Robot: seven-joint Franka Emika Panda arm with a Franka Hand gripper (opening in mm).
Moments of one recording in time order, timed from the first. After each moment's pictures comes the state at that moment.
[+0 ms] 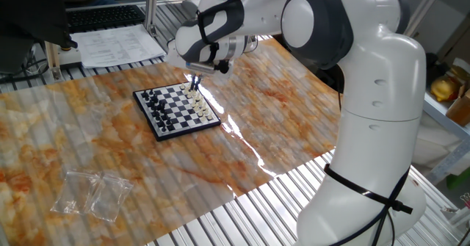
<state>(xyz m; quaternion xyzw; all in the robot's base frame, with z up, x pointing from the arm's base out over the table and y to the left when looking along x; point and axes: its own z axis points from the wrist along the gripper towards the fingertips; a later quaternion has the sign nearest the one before) 0.623 -0.055 0.116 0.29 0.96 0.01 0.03</state>
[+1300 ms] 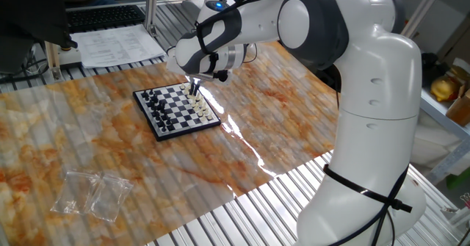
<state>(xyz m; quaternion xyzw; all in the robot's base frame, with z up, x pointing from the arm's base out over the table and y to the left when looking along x) 0.619 -0.054 0.100 0.29 0.95 0.02 0.05</state>
